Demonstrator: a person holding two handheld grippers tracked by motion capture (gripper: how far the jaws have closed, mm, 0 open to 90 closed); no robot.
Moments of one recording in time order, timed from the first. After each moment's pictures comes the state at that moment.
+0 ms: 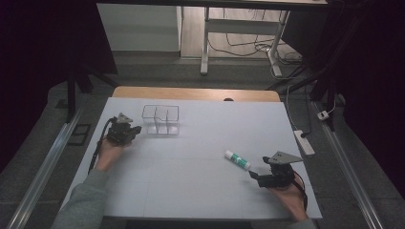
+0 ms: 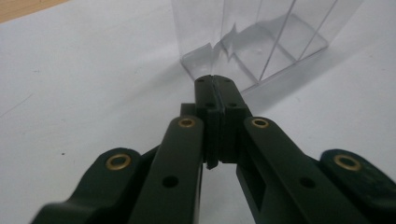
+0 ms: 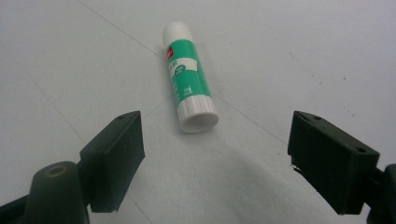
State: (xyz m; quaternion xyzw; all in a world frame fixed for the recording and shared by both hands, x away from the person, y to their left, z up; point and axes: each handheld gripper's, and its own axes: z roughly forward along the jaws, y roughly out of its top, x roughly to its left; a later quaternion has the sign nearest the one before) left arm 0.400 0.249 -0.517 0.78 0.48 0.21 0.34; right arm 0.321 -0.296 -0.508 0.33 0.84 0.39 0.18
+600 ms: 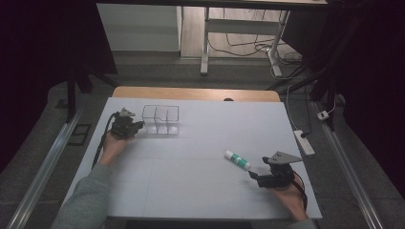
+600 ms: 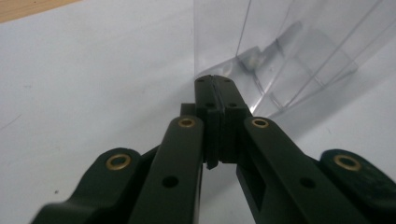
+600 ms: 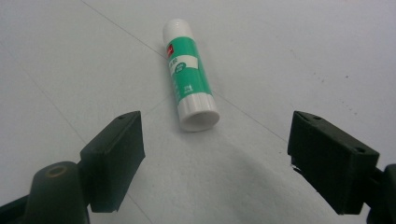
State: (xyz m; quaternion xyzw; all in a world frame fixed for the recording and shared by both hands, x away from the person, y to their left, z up) left arm 0.430 0.251 -0.525 0.77 0.49 0.20 0.36; right arm 0.321 -0.295 -0.509 0.33 0.84 0.39 0.18
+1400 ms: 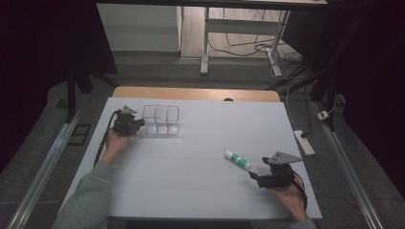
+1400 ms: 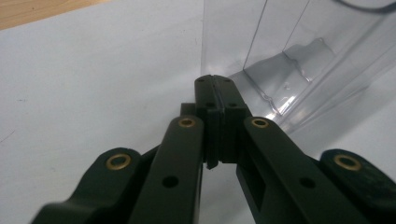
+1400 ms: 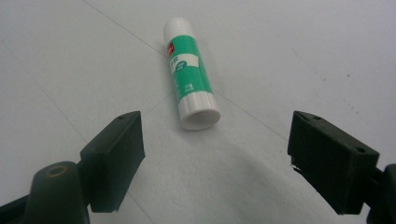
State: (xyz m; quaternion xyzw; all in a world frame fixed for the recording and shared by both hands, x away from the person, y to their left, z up) left arm 0.440 0.249 -0.528 0.77 0.49 0.20 0.36; right arm 0.322 -0.296 -0.510 0.33 0.84 0.39 0.18
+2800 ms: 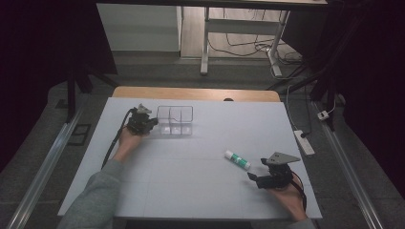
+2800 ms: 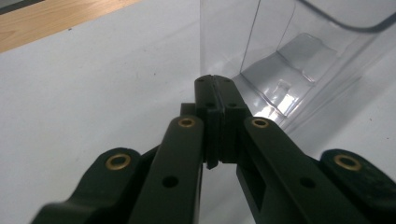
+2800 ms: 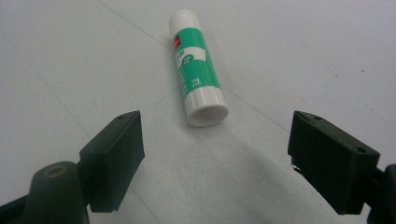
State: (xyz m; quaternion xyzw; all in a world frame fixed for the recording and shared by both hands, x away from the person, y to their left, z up) left arm 0.451 0.202 -0.521 0.79 0.45 0.19 0.36; right arm 0.323 -0.293 -0.513 0.33 0.85 0.39 0.17
